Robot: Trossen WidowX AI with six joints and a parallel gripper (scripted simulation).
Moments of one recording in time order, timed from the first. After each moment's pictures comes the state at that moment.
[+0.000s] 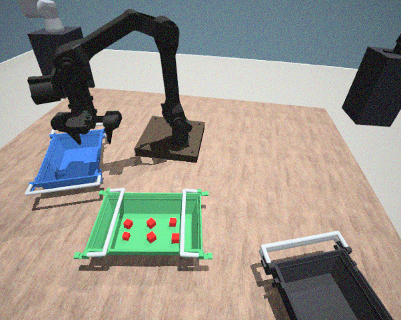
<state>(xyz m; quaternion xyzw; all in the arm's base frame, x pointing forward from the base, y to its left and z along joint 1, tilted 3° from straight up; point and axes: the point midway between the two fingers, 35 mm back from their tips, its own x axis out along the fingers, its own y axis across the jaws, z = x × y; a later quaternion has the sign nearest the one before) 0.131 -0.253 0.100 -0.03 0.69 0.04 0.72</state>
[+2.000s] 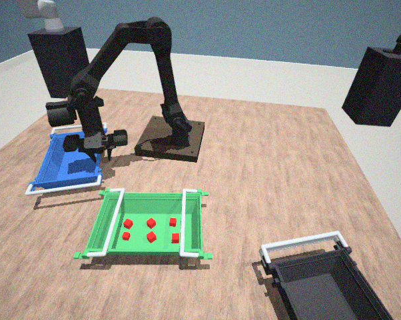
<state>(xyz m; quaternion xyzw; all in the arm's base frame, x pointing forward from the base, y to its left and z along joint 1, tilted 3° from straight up) 0.120 -0.252 0.018 -0.11 0.68 0.11 0.72</state>
